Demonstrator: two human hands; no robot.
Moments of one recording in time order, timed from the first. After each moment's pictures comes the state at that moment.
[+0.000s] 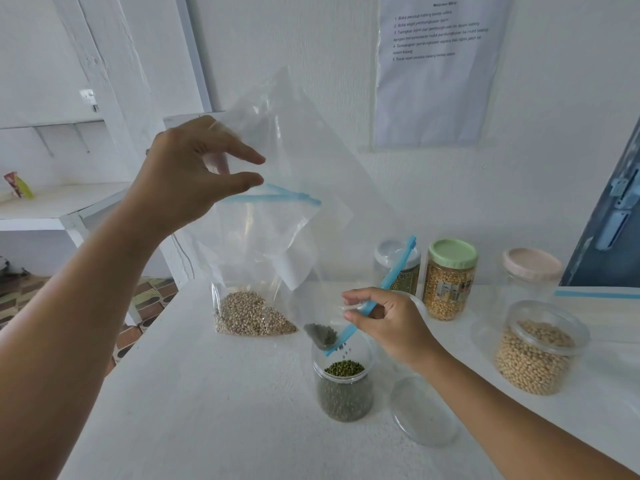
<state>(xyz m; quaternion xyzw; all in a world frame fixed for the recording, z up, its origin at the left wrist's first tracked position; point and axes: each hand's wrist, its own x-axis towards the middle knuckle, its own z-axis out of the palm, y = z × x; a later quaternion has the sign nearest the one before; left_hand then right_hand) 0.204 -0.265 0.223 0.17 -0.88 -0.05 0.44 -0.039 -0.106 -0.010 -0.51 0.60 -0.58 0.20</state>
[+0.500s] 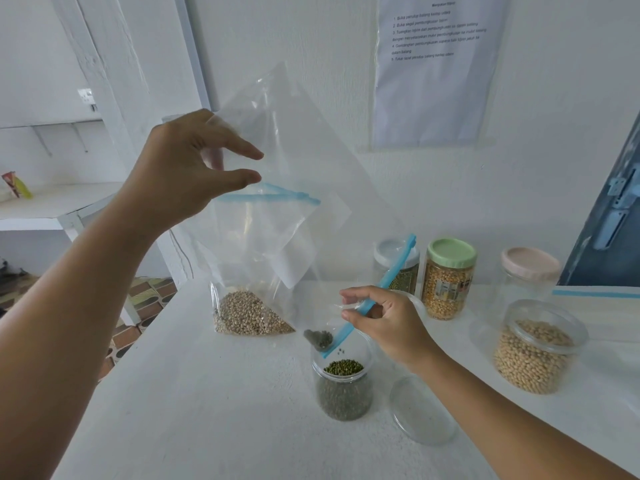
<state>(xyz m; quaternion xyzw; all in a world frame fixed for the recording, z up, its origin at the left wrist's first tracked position) 0.207 -0.257 0.230 0.17 -0.89 -0.04 0.43 -0.035 -0.105 -0.009 -0.51 0.60 -0.58 0.20</state>
